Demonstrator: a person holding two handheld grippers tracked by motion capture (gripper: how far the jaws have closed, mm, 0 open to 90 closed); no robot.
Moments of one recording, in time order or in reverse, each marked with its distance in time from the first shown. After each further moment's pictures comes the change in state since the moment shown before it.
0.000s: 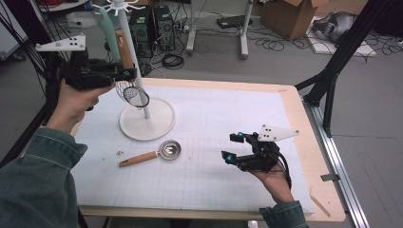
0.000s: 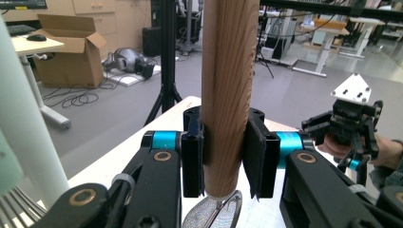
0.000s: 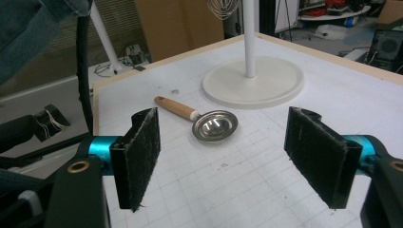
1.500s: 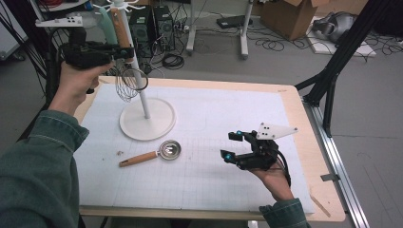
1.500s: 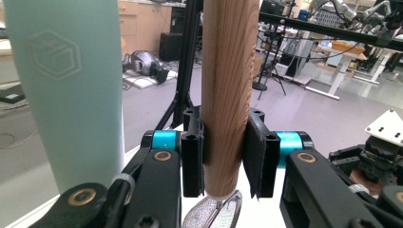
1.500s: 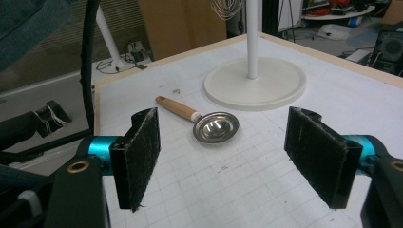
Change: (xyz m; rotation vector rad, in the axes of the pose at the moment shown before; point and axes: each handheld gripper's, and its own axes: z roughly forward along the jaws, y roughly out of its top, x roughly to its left) left arm 0.039 0.018 0.006 -0.032 0.071 -0.091; right arm 0.000 0.006 0.003 0.011 0.012 -0.011
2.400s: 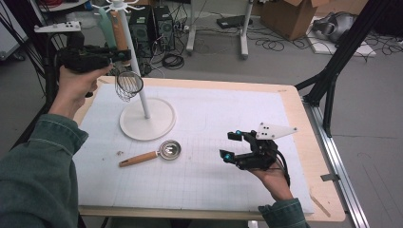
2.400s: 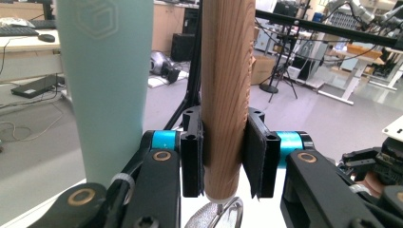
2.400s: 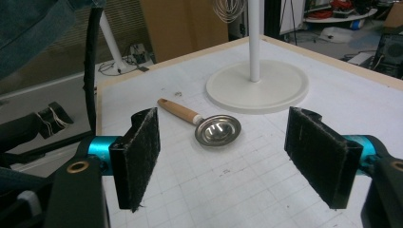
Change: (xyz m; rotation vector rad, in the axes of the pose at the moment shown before) left arm 0.002 -0.010 -0.006 -0.008 0.047 -0.020; right arm 0.000 0.001 0.002 -0.011 0.006 -0.004
